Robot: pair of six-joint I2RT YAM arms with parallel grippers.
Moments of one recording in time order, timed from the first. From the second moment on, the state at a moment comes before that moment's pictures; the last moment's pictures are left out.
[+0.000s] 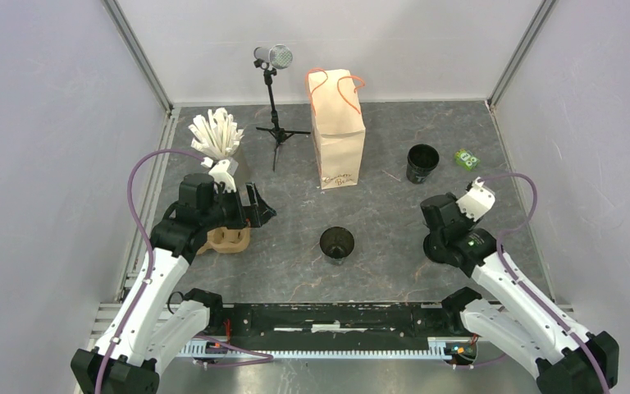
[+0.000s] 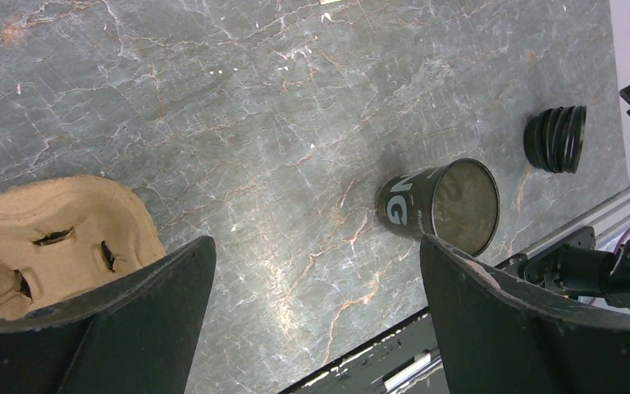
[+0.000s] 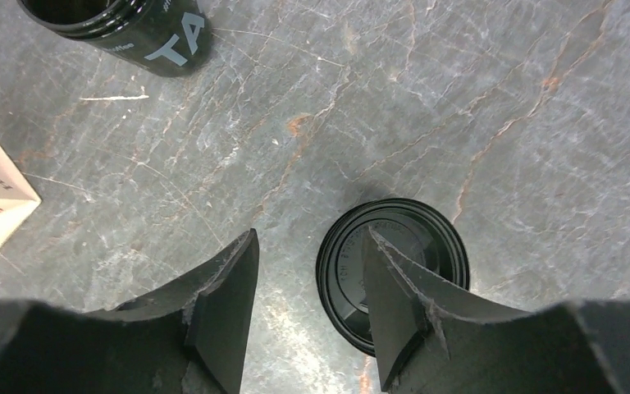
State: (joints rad) left arm -0.25 0.81 0.78 -0.60 0.32 -0.37; right arm 0.51 0.81 0.61 -0.68 0.78 0.94
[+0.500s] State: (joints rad) left arm -0.25 0.81 0.78 -0.60 0.34 -0.37; right arm 0.37 0.81 0.54 -0.65 0.62 1.09
